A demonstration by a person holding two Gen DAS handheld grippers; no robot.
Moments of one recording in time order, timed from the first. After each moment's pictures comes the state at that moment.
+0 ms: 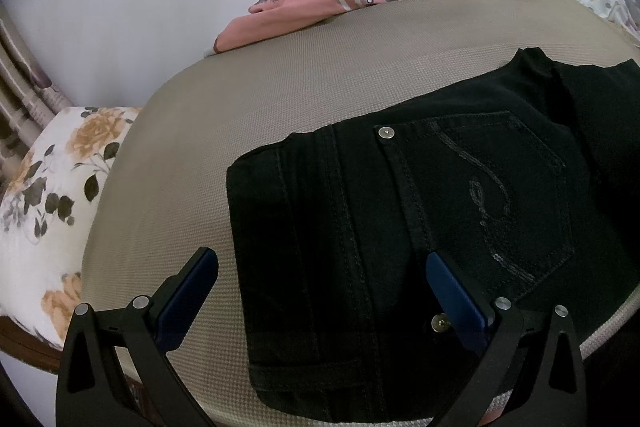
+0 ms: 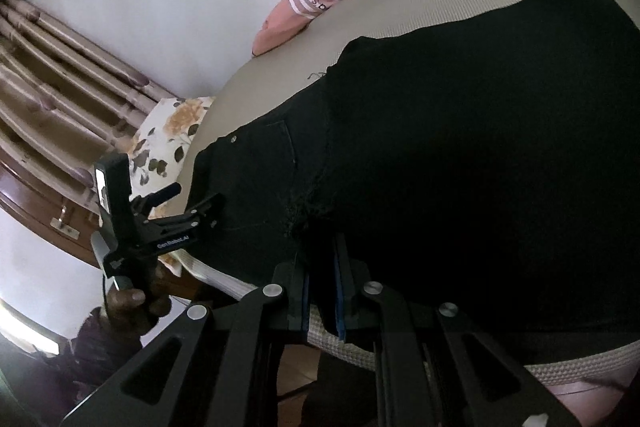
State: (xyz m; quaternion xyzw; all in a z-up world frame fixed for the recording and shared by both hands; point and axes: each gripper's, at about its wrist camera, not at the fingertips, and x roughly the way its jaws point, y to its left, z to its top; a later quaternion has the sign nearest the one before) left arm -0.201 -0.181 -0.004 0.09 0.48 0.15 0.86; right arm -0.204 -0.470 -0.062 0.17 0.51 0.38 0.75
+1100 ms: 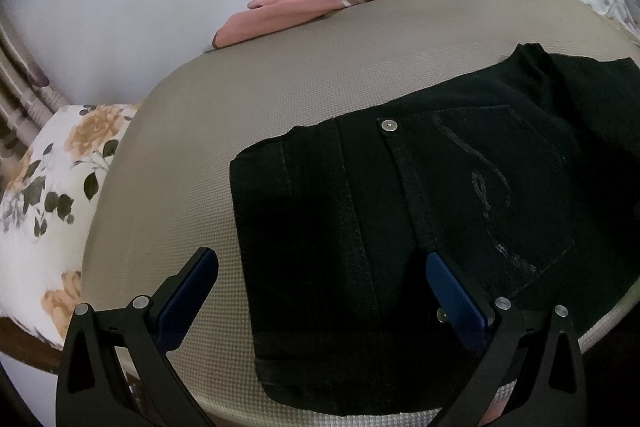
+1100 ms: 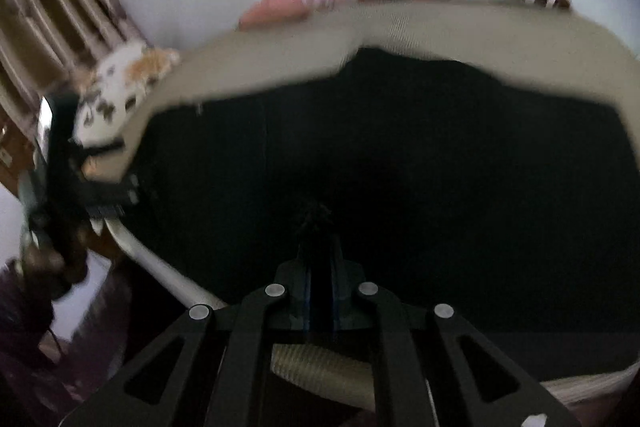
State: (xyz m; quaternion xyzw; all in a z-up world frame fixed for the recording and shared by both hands) left arm -0.203 -0.184 -0.003 0.09 0.49 0.15 0.85; right arm -0.206 -0.437 -0.054 0.00 0.49 0.34 0.80
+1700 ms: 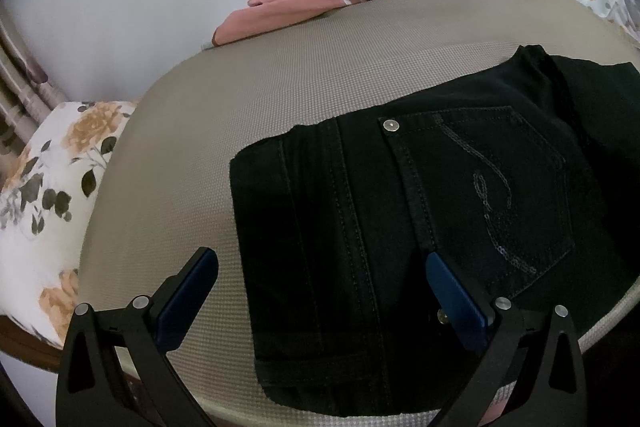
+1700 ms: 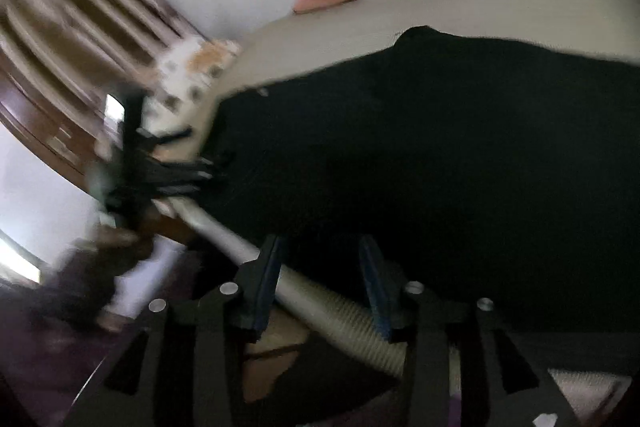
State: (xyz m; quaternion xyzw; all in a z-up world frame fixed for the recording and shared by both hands) left arm -0.200 -0.183 -0.003 0.08 0.50 0.15 0.85; right arm -0.195 -0.488 -0.037 0.15 0.51 0.46 0.71
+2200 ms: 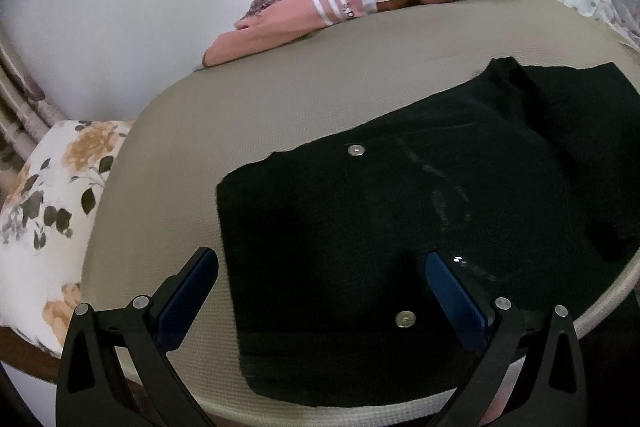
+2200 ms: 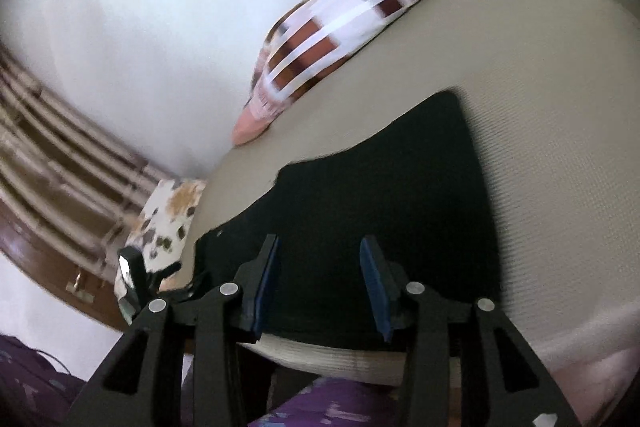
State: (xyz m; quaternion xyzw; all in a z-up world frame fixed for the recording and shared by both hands) left arm -0.200 -0.203 0.013 0.09 0.48 0.13 0.86; right arm -0.169 -0.601 -0.021 0.26 0.45 0.35 0.78
